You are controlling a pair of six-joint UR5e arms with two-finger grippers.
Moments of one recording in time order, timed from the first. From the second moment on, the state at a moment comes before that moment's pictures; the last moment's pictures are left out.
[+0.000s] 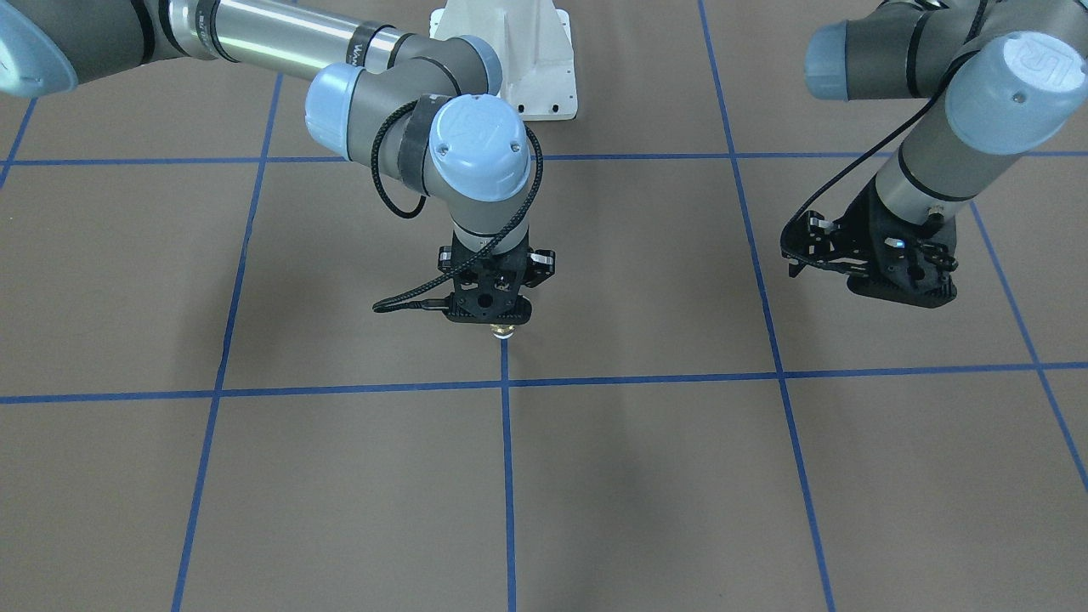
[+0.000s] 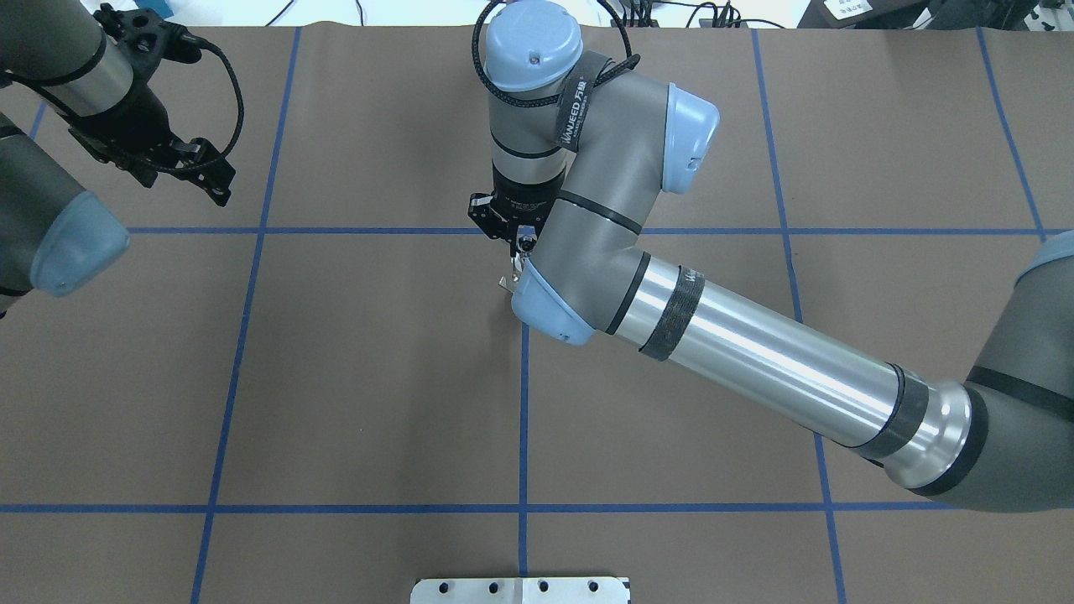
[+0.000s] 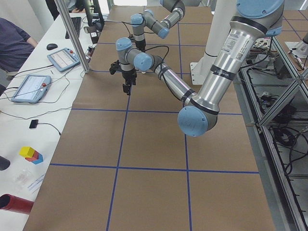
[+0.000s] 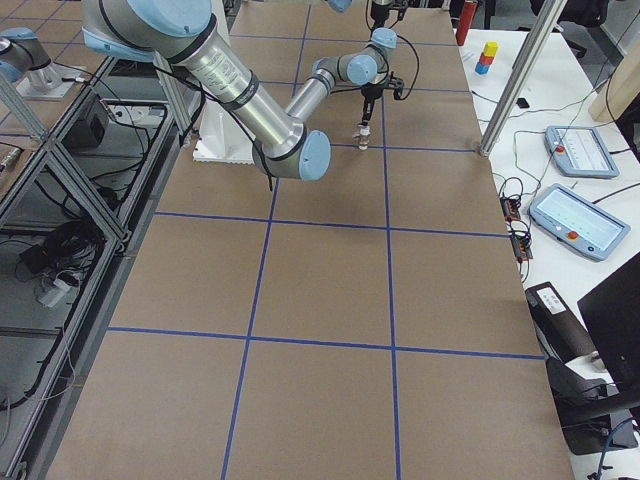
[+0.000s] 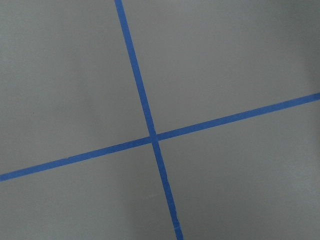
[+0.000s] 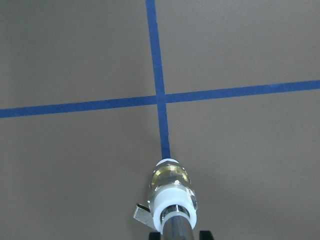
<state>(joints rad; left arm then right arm) -1.01 -2.02 -1.81 -1.35 -2.20 -0.46 0.65 -0.58 1.34 -1.67 2.09 1.16</state>
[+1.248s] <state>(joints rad) -1.01 -2.02 -1.81 -1.35 -2.20 -0.46 0.65 -0.57 1.33 -1.65 2.09 1.16</state>
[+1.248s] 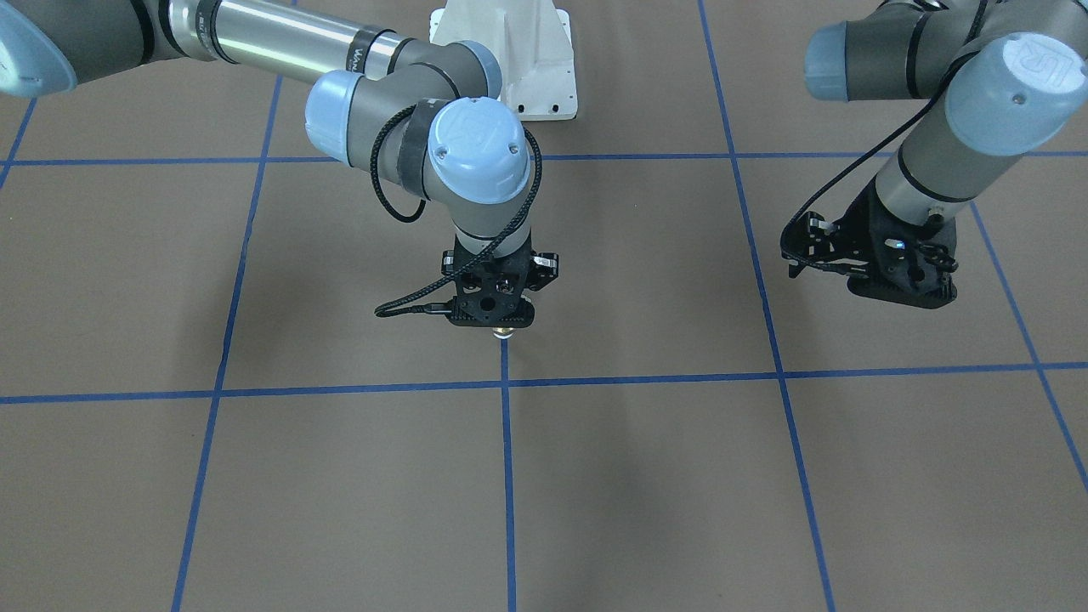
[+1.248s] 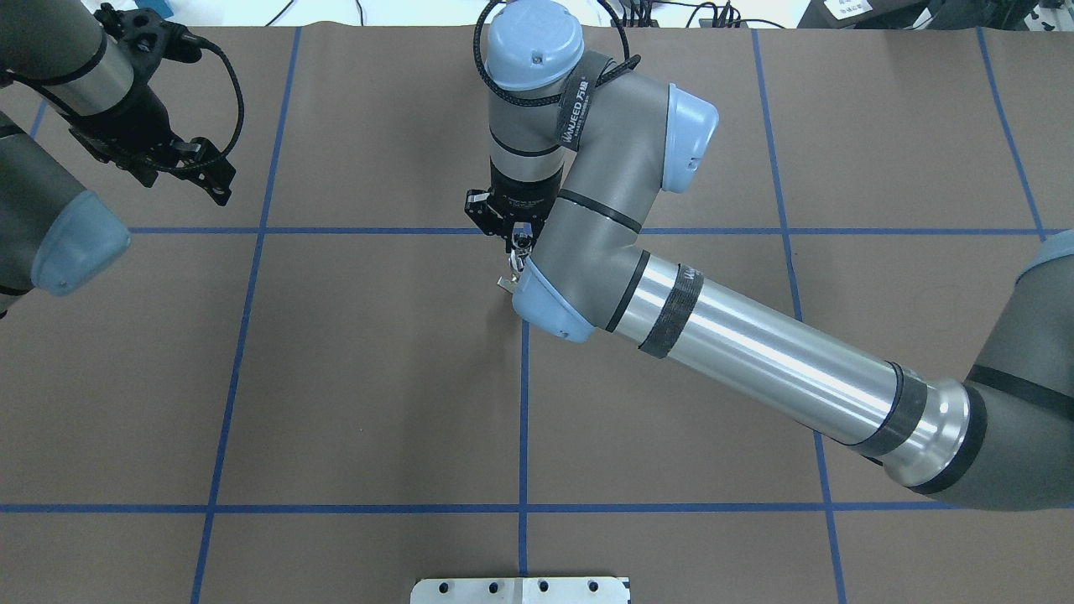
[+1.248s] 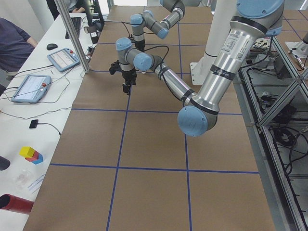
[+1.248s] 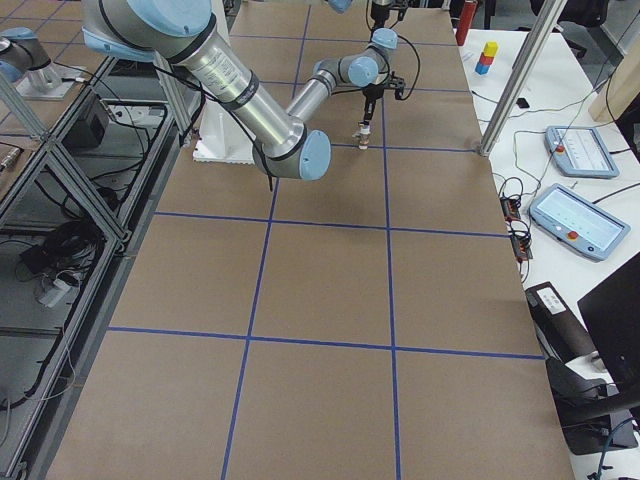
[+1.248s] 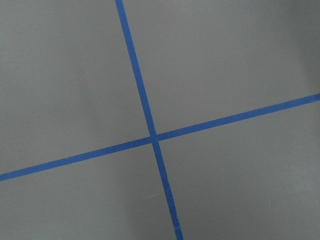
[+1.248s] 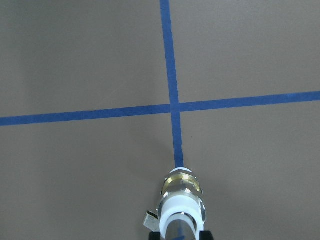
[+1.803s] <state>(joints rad) -1.01 -2.02 -1.81 -1.35 -2.20 -0.46 0.65 -0.58 1.33 -1.65 2.09 1.16</state>
